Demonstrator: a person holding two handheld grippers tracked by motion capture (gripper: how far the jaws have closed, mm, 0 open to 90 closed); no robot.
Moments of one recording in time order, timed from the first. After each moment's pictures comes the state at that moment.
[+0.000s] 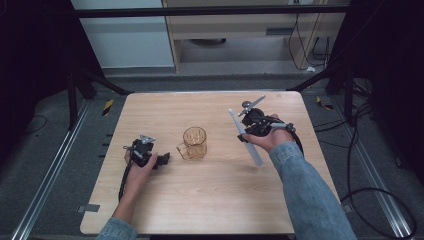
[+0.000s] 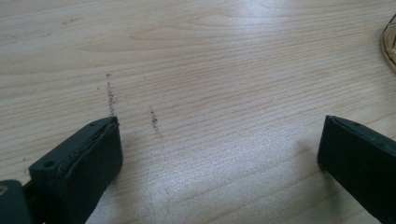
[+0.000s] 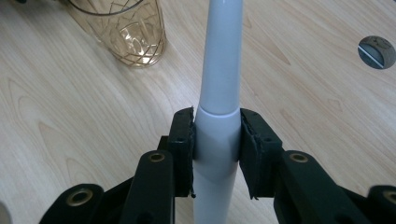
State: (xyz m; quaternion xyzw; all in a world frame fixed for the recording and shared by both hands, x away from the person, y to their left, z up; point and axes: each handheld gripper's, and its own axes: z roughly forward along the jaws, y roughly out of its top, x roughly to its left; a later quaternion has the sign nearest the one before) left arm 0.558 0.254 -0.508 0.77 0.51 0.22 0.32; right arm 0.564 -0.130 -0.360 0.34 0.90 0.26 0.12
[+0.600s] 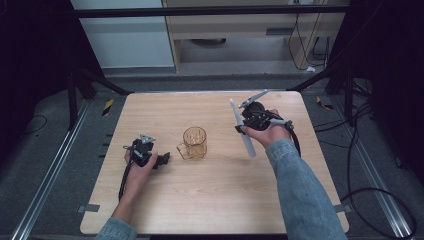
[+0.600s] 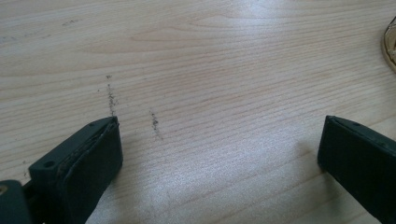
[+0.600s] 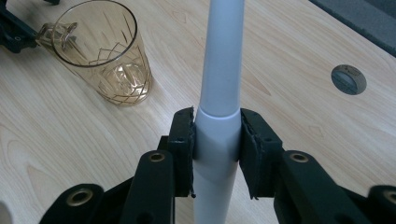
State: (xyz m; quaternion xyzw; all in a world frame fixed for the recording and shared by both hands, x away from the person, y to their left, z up) left arm 0.559 0.255 -0.507 0.77 0.51 0.22 0.31; right arm 0.575 -0.129 -0.353 0.36 0.87 0.31 0.15
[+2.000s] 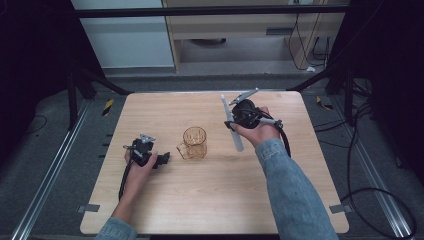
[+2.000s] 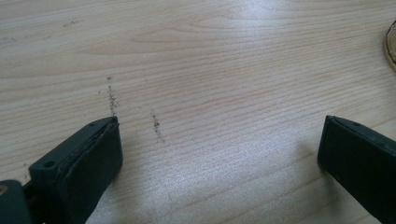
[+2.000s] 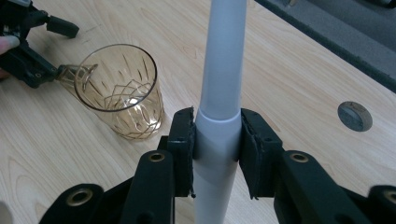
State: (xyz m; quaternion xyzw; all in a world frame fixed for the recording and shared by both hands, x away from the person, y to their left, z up) left arm 0.561 0.255 -0.508 0.77 0.51 0.22 0.32; right arm 0.576 -0.102 -0.345 0.34 0.86 0.34 0.17
